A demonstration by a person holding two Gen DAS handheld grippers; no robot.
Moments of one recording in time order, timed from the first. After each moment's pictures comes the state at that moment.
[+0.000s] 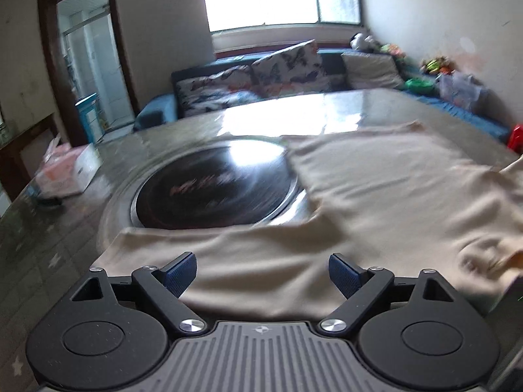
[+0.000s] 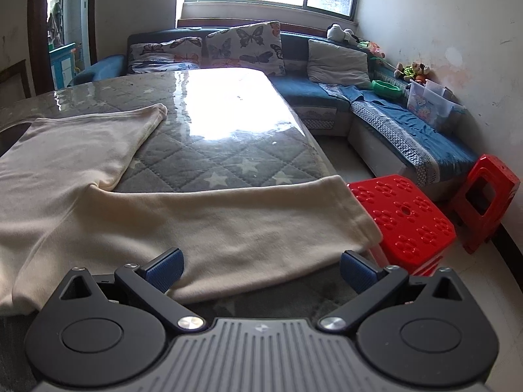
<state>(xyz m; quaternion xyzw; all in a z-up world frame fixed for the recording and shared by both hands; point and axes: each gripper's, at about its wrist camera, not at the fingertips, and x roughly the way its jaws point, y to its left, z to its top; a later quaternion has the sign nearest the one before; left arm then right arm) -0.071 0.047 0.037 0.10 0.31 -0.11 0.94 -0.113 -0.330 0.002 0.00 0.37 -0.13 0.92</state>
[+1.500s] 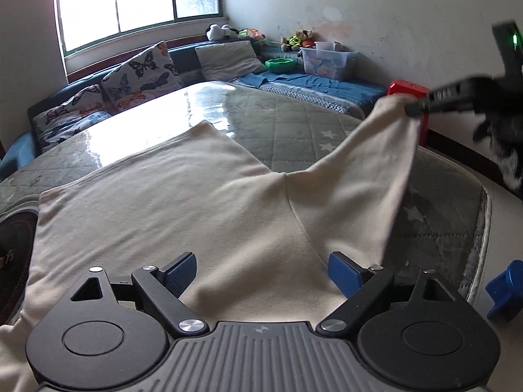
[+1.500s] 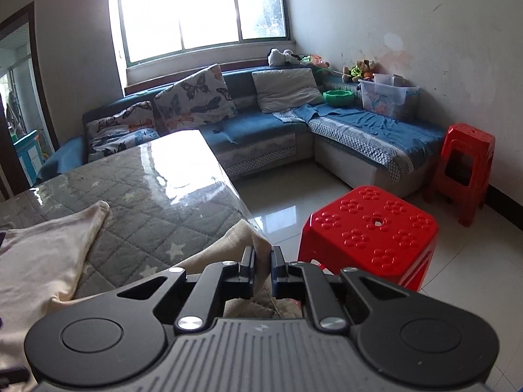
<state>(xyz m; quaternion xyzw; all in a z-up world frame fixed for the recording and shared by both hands) -0.066 -0.148 0.008 0.15 0.32 -0.33 0.88 -0.114 -0.404 0.035 0.11 0.27 -0.19 0.94</state>
